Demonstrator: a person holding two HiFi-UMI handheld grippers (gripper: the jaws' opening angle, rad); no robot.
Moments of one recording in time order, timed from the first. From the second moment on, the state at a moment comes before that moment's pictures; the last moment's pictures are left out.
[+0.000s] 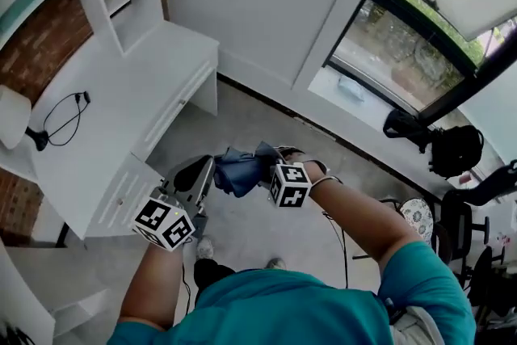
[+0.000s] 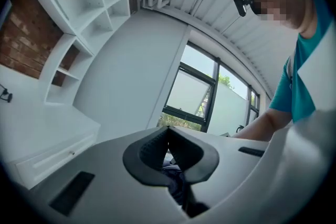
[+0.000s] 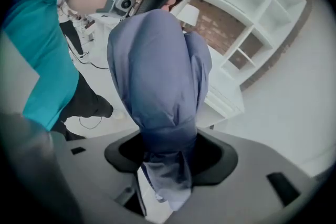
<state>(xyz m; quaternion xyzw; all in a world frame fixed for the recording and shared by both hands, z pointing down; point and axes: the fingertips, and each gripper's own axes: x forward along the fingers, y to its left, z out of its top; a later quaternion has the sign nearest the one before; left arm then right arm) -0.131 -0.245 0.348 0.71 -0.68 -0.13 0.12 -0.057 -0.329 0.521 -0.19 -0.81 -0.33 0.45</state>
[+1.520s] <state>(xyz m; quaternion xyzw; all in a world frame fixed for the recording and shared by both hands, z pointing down) 0.008 -0.373 0.028 0.84 -0.54 -0.05 -0.01 0.332 -0.490 -0.013 0.31 -0.95 0.00 0.07</state>
